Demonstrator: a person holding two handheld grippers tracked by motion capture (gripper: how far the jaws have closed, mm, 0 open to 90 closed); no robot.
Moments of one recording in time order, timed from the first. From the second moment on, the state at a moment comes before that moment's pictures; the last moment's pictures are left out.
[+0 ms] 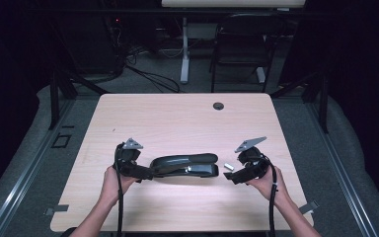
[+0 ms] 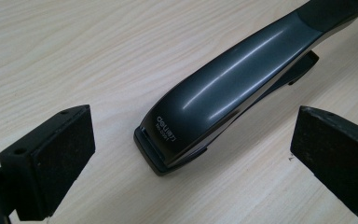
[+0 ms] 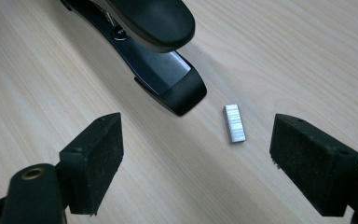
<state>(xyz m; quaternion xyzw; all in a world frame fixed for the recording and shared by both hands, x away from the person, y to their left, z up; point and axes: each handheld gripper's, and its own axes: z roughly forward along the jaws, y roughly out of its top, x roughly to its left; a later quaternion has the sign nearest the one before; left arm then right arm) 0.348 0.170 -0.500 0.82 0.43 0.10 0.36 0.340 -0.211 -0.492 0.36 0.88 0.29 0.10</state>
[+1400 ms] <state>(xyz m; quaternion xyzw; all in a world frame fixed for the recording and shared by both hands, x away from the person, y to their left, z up) 0.314 0.093 -0.506 0.85 0.32 0.12 0.39 0.342 -0.174 -0.523 0.33 0.89 0.28 0.13</state>
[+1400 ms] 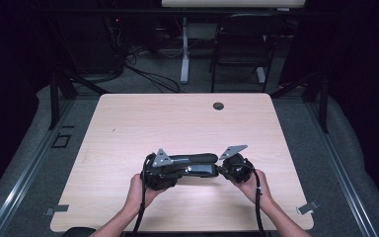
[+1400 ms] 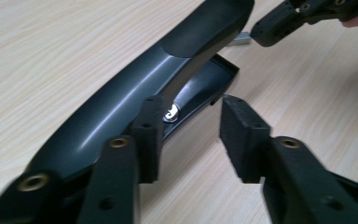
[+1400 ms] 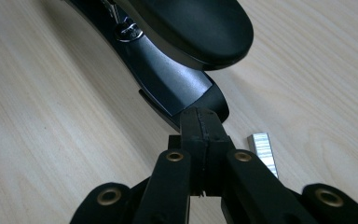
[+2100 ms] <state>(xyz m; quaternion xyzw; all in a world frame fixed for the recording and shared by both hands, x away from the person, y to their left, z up) 0.310 0.053 -0.533 0.84 0.31 0.17 0.41 0.343 -0.158 -0.539 0.32 0.89 0.29 0.16</state>
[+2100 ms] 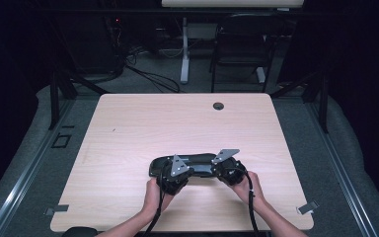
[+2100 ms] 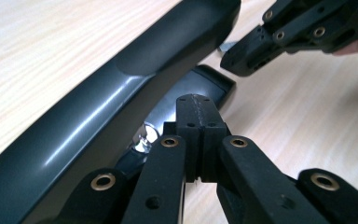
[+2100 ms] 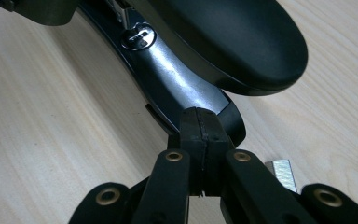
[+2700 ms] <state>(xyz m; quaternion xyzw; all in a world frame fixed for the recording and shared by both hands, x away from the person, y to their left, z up) 0.323 0.024 -0.564 0.84 0.33 0.16 0.40 0.349 -0.156 -0.553 0.31 0.89 0.29 0.16</state>
